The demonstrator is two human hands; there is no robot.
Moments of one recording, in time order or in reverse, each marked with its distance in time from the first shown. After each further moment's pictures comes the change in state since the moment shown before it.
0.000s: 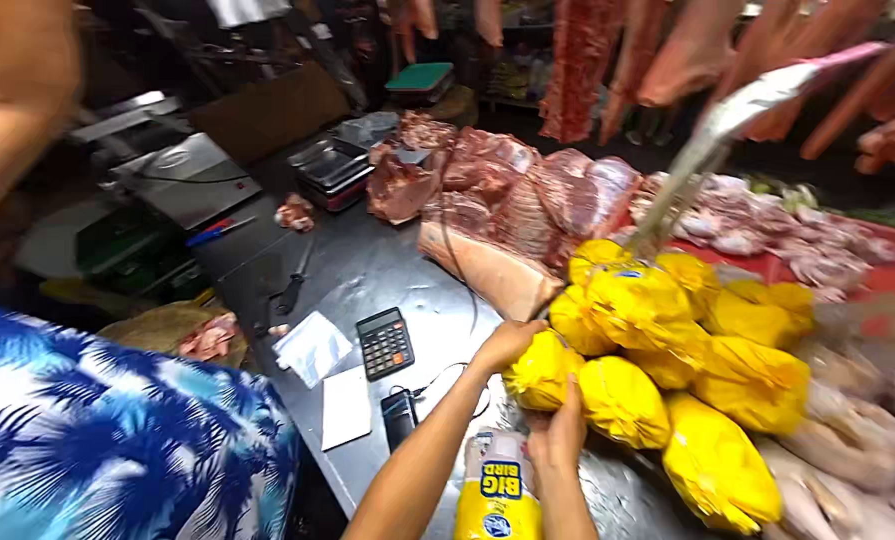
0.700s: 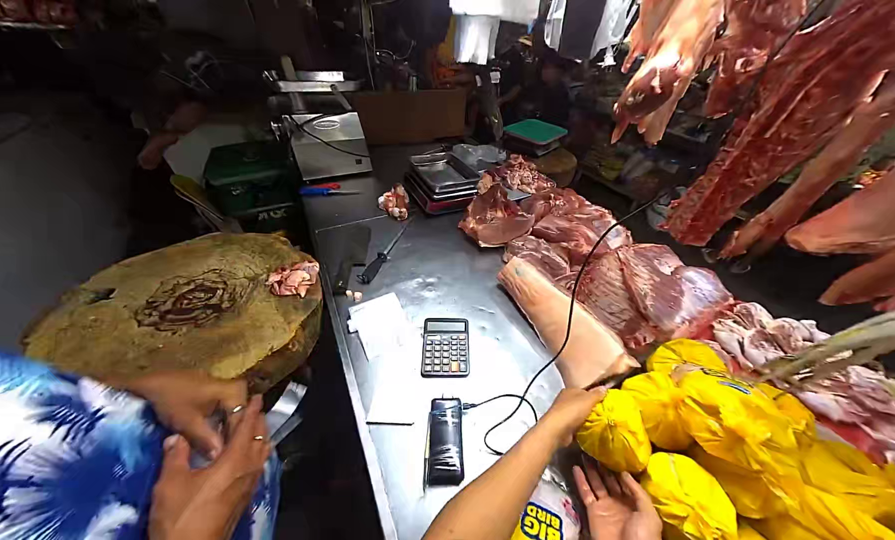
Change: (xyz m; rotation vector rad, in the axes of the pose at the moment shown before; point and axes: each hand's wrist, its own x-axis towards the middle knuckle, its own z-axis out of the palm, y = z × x) left_hand -0.017 -0.045 0.025 -0.673 0.118 0.068; right_hand 0.000 0.000 -0.054 -0.105 -0.347 0.029
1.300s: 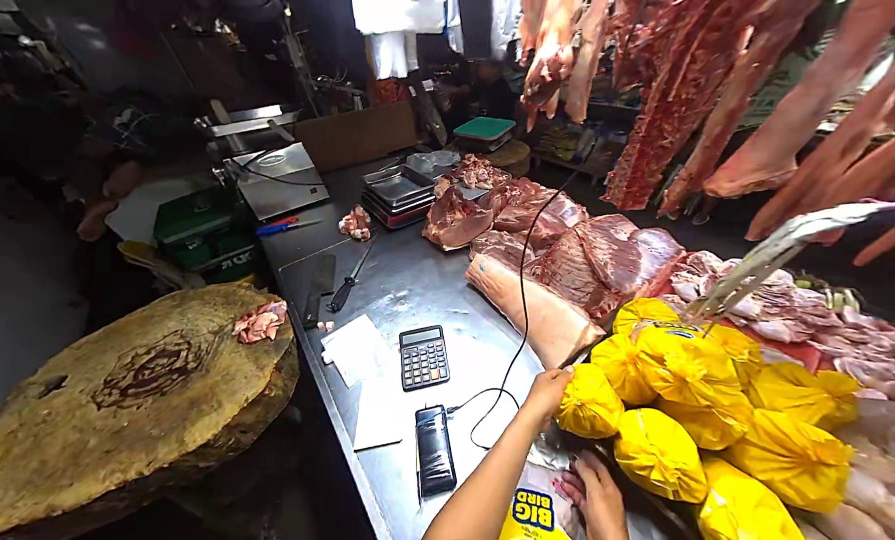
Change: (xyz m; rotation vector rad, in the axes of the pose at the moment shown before) left_hand 0.004 -0.008 0.009 0.091 0.015 0.030; right_hand 0.004 0.018 -0.039 -0.664 0.005 -0.050
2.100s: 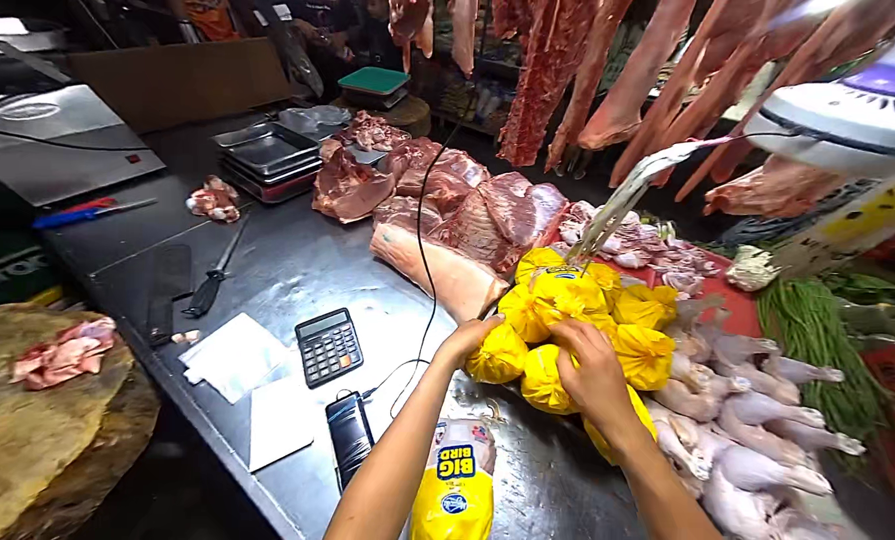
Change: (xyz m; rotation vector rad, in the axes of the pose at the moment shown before) left_hand 0.014 0.041 0.005 0.296 -0.173 -0.169; right_hand 0.002 -0.167 -0.072 -1.019 0.121 -1.034
